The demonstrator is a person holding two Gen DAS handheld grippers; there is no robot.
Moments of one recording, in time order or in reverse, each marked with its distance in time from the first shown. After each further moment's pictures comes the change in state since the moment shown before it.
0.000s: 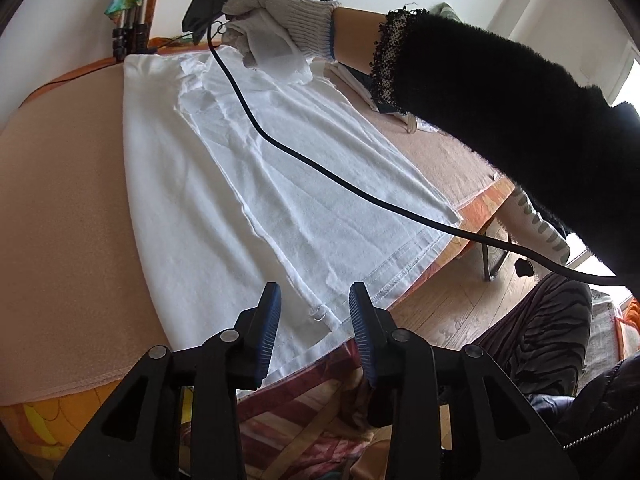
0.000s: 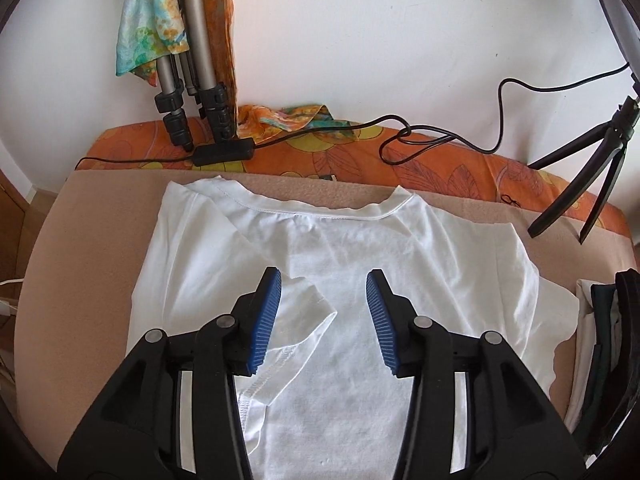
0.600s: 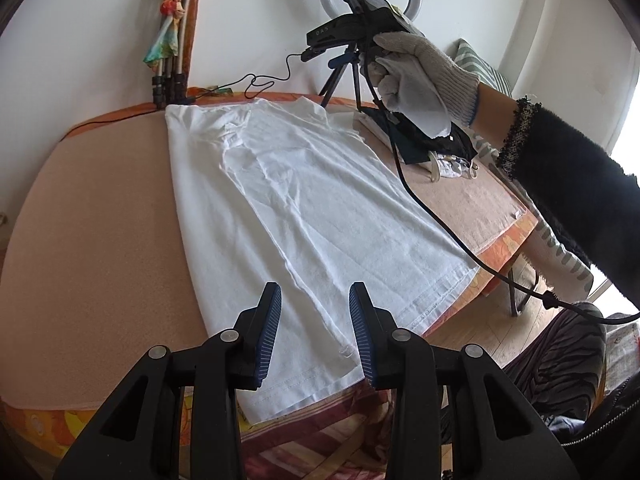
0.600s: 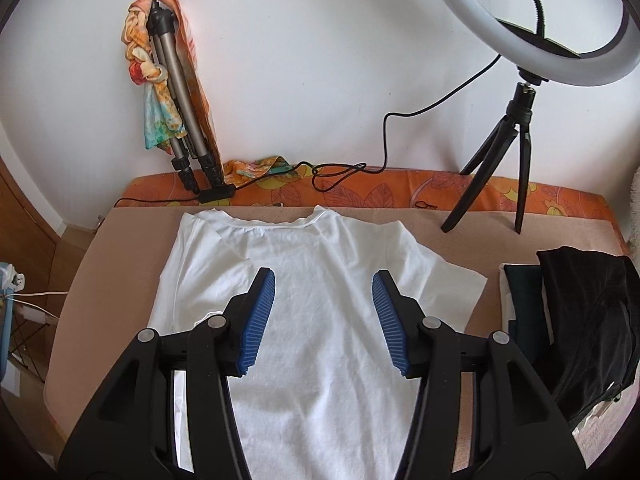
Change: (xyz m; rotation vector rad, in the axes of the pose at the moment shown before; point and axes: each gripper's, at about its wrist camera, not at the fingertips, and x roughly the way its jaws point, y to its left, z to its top) left arm -0.028 -0.004 0.016 -0.002 -0.153 0.124; right arm -0.118 -0.105 -0.028 0.075 -0.139 0.098
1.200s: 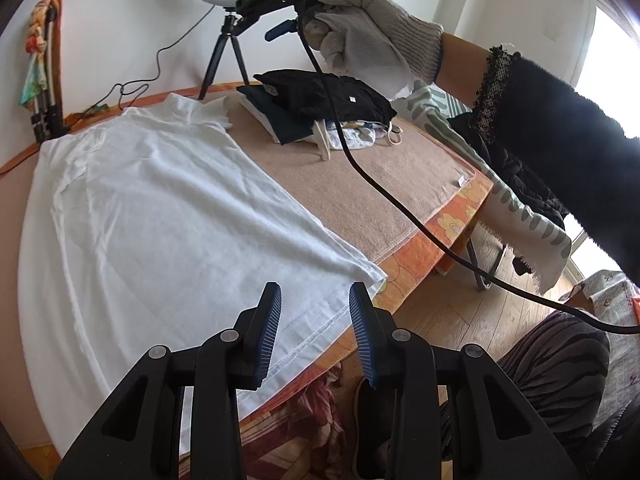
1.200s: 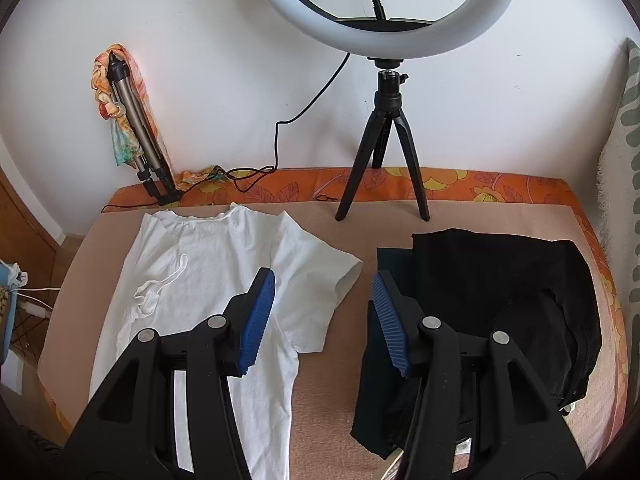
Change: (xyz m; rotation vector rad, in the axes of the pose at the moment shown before) left arm 0.090 -0.149 0.016 0.194 0.070 -0.145; right arm -0.058 -0.138 -0.022 0.033 -0.021 0.003
